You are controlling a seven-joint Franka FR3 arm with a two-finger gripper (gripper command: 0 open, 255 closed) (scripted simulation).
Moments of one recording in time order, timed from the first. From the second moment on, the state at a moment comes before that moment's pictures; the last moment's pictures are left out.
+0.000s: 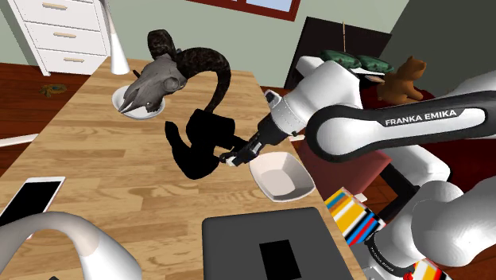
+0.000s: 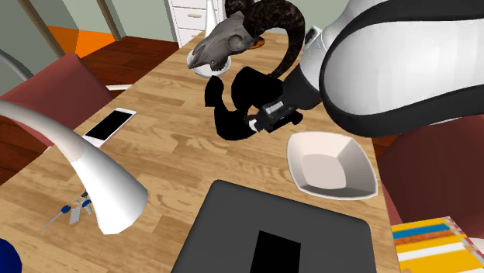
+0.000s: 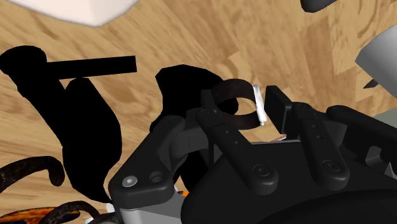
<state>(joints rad) 0.19 -0.34 0.44 -2.49 0.52 2.64 -0.30</state>
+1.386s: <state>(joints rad) 0.20 -0.78 0.11 -2.91 0.59 2.50 -0.65</state>
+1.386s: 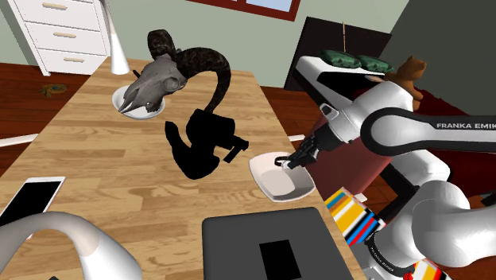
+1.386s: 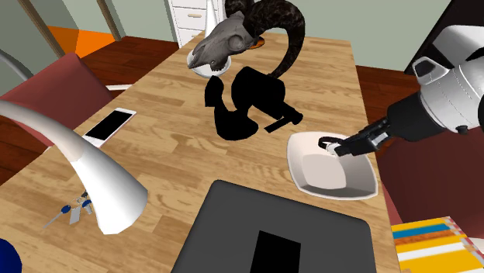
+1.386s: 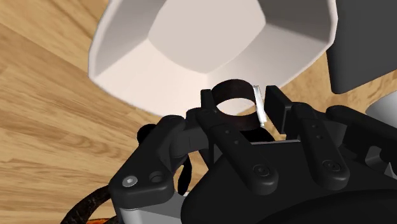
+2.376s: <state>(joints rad) 0.27 -0.69 0.09 -2.97 0.67 2.65 -0.73</state>
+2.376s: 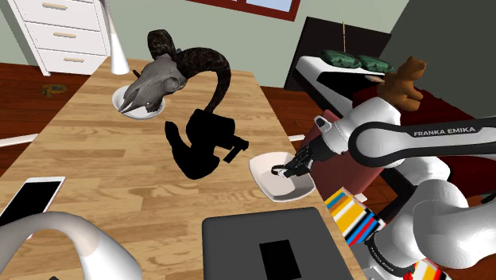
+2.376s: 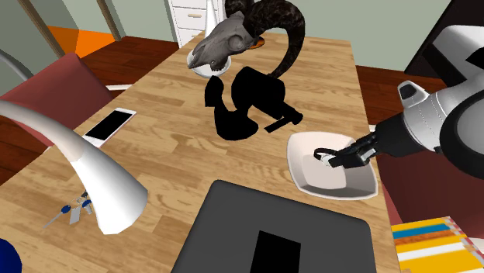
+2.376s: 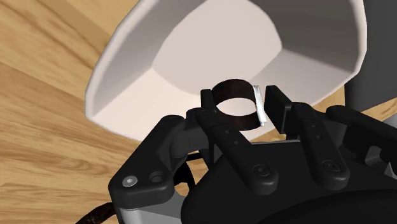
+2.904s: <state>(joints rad) 0.23 -0.75 0.09 -2.97 0.63 2.59 -0.71</state>
